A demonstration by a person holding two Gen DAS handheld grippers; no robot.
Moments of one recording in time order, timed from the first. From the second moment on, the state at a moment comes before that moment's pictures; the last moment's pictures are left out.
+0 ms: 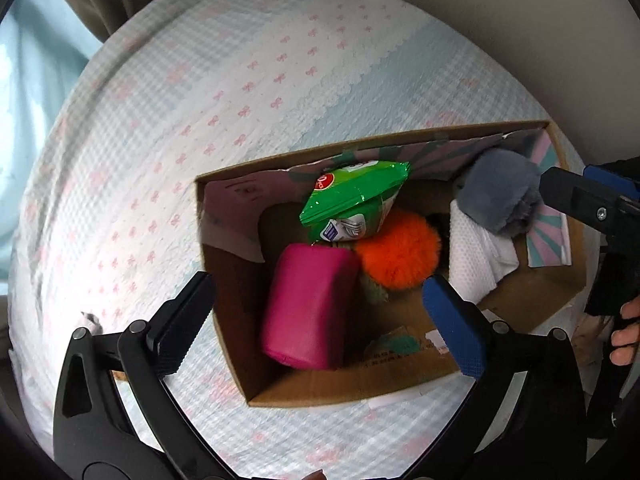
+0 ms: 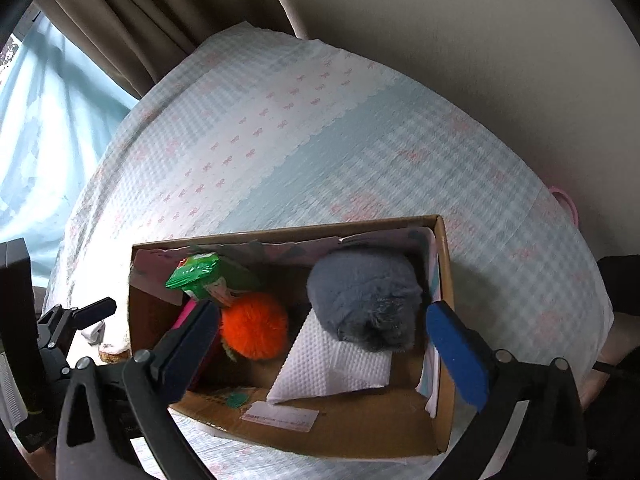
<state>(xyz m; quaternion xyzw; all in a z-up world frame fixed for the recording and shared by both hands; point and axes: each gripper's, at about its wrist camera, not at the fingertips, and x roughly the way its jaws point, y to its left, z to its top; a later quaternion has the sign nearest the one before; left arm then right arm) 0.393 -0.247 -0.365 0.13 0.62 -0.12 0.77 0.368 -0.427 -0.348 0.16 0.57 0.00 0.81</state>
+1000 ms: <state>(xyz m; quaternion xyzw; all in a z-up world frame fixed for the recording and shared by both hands) 0.244 -0.089 -0.150 0.06 0.45 -0.09 0.89 0.218 -0.295 -0.142 0.06 0.42 0.00 0.91</state>
